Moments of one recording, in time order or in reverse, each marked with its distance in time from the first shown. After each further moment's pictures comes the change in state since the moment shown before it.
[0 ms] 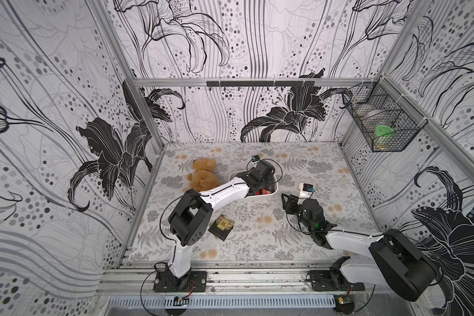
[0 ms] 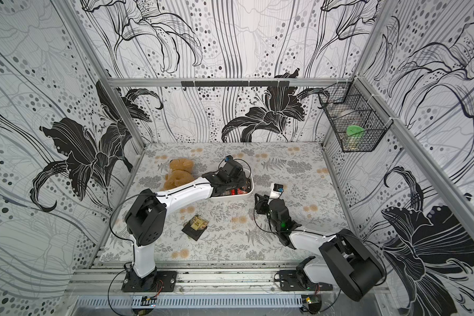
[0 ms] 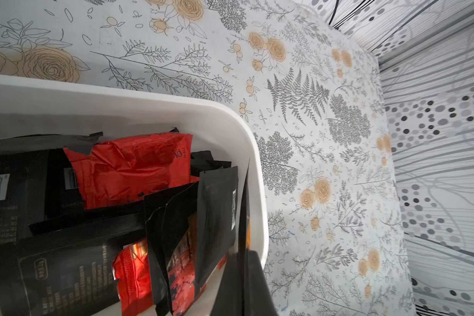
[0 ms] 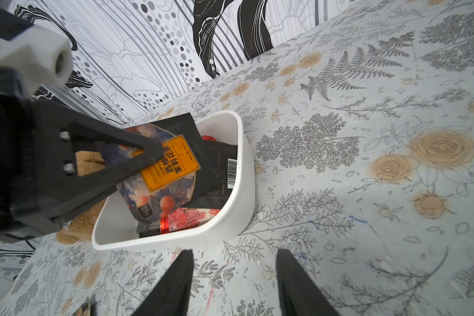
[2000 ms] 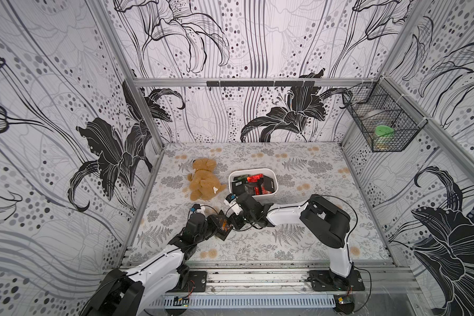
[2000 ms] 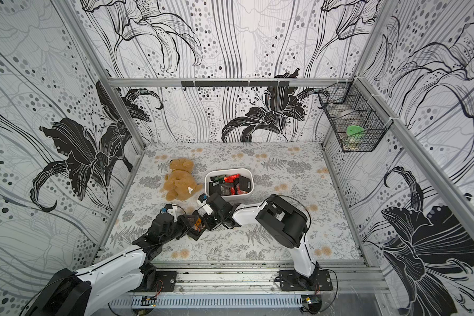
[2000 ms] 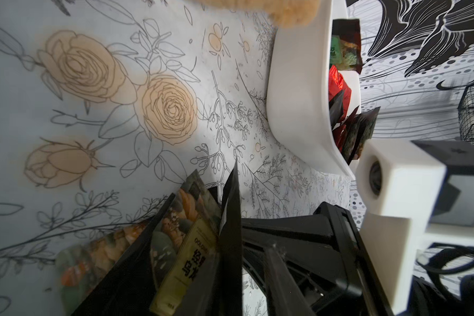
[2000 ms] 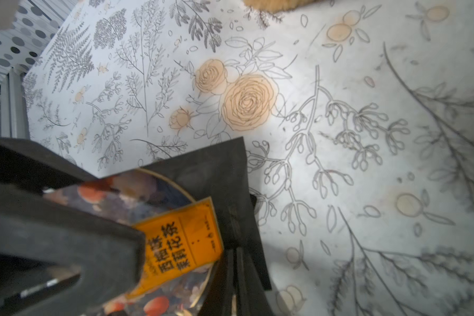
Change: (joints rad) left arm 0.283 -1.008 -1.401 0.584 0.299 -0.273; right arm 0.399 0.707 0.789 -0.524 -0.423 -0.307
